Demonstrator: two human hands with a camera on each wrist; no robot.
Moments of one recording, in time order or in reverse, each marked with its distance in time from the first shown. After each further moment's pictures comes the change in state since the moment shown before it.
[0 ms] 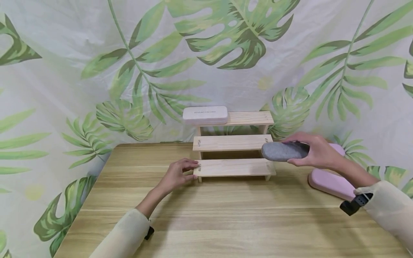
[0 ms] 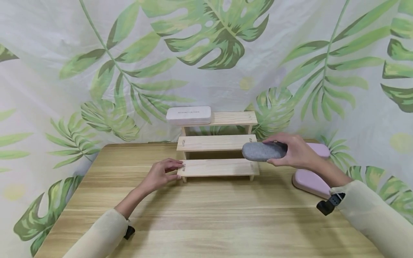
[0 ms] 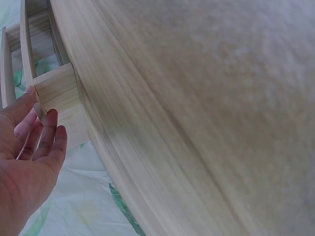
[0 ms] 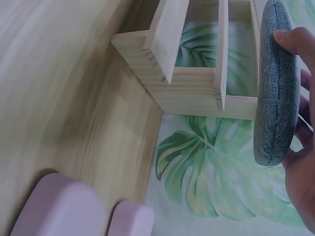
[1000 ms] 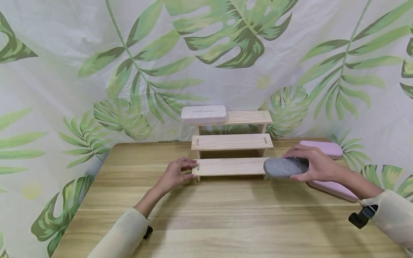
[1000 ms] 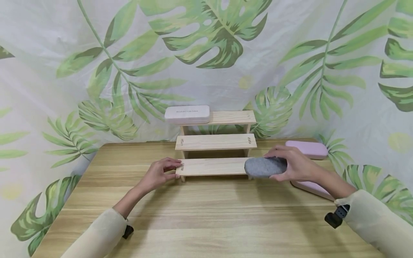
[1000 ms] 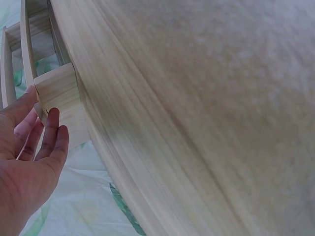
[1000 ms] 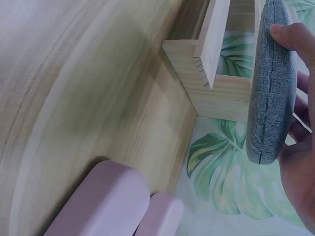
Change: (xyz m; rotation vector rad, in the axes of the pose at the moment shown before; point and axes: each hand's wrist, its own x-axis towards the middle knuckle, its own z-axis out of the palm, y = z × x) left_hand 0.001 0.000 0.000 -0.011 0.006 0.016; right_hand -0.032 -0.005 0.014 0.017 -0.104 -0.047
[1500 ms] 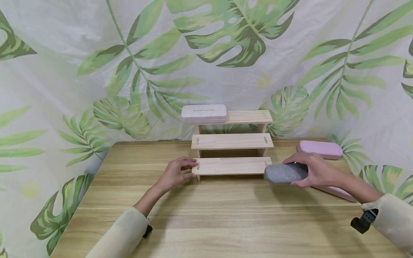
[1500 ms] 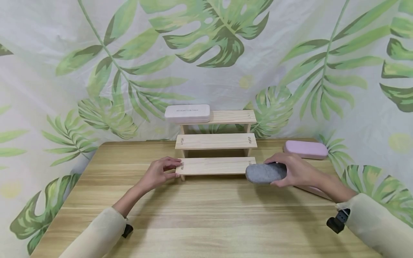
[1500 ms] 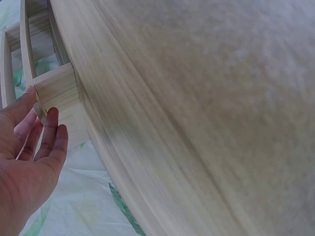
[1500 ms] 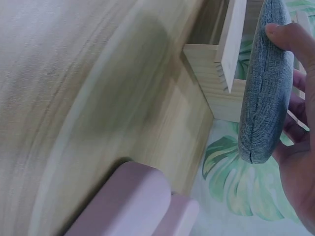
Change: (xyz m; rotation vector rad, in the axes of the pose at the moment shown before) left_hand -0.001 0.001 0.000 0.012 -0.006 0.001; right_hand -0.014 0.001 0.011 -0.007 -0.015 -0.026
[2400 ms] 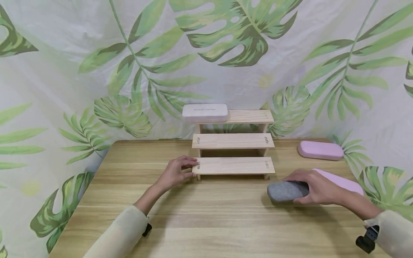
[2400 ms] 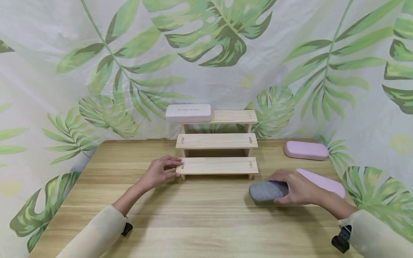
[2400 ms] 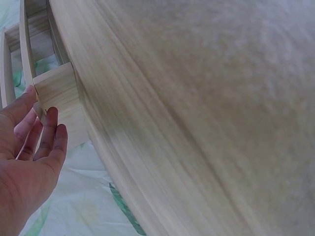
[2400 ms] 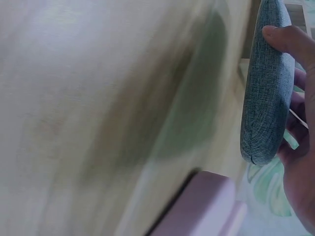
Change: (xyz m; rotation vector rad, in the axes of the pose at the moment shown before) left_hand 0.000 -0.001 0.000 0.005 -0.002 -0.002; right_hand -0.040 -0.009 0.032 -0.026 -0.099 0.064
